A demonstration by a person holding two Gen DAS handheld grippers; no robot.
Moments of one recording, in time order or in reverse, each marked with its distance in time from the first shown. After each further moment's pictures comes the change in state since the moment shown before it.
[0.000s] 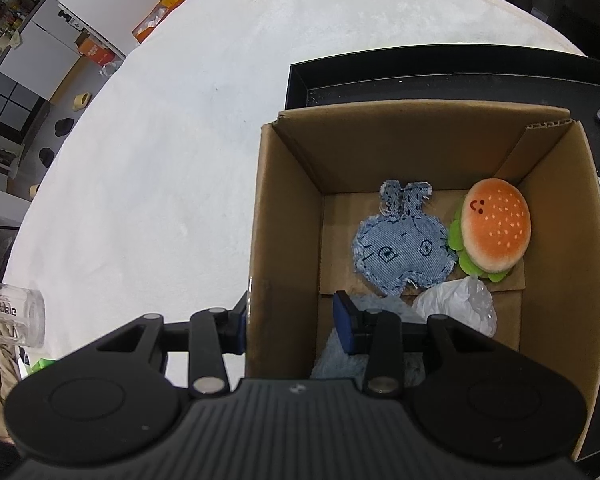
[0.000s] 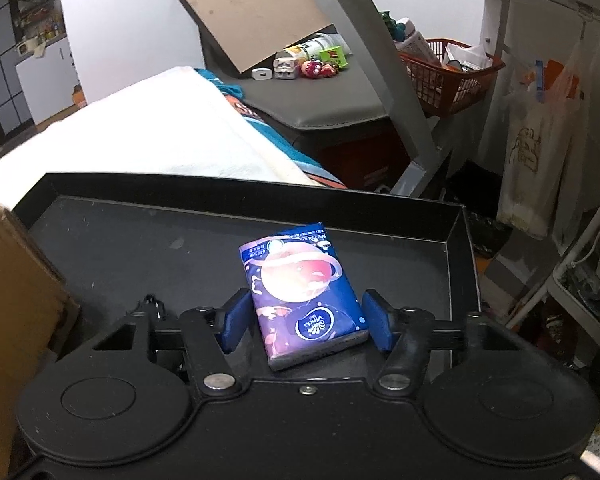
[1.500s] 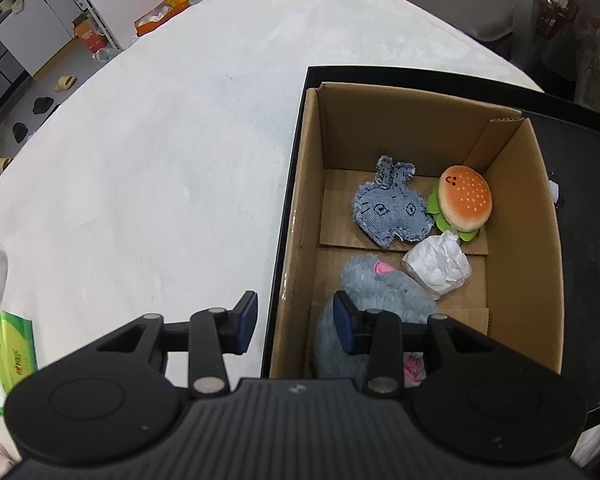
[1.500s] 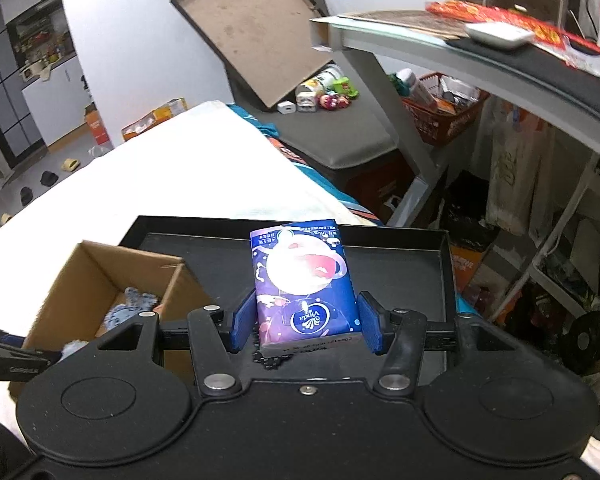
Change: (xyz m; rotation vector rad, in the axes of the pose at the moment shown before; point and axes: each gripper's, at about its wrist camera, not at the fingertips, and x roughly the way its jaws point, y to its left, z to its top) left arm -0.024 0.042 -0.052 -0.122 -0.099 -0.181; right arm -0.123 0.047 0.034 0.070 0.014 0.023
